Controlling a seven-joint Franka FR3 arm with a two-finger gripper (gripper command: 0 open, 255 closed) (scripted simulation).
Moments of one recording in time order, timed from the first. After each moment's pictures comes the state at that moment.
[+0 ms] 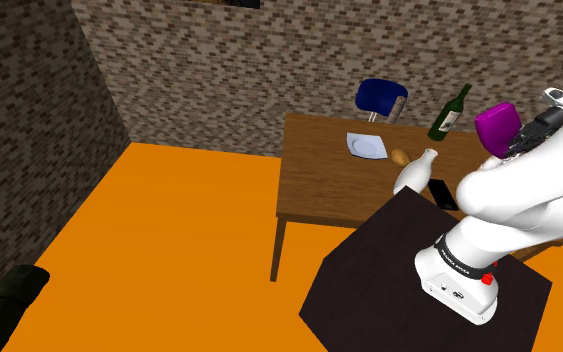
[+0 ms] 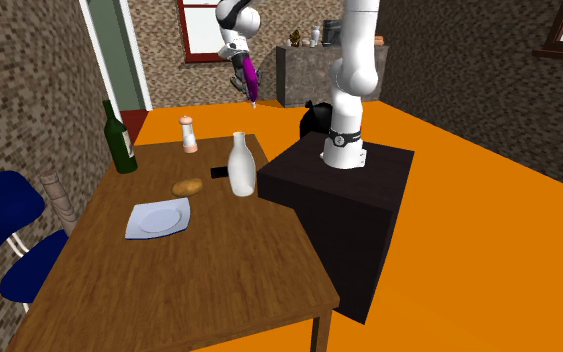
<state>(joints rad) -0.91 -0.01 -0.67 -2.18 0.30 1.59 -2.36</state>
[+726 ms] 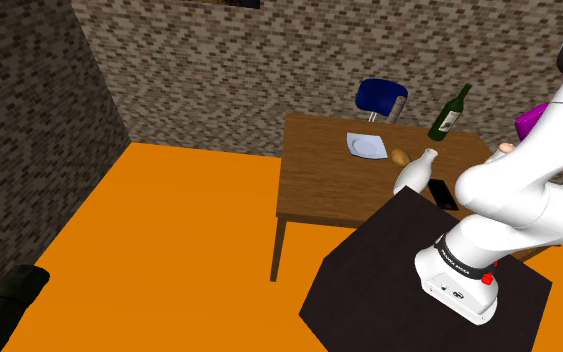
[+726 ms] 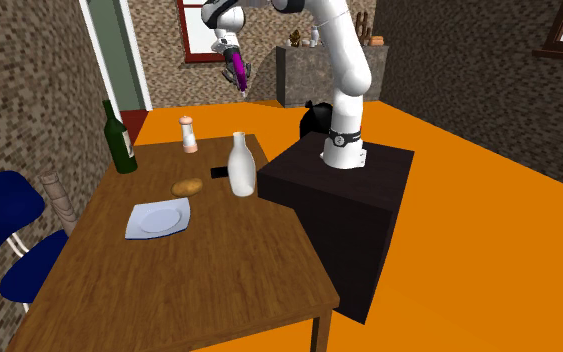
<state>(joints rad) -1.13 0.45 -0.71 -1.65 0.42 1.34 -2.62</state>
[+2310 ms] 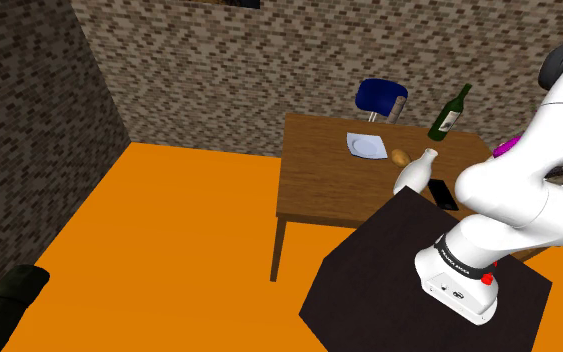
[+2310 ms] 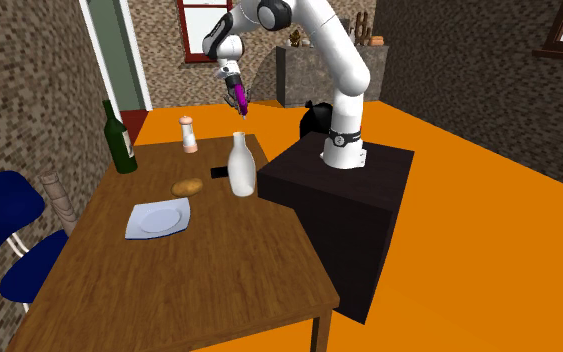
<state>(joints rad) -1.19 0.65 -0.66 -1.67 0.51 1.51 -2.72</state>
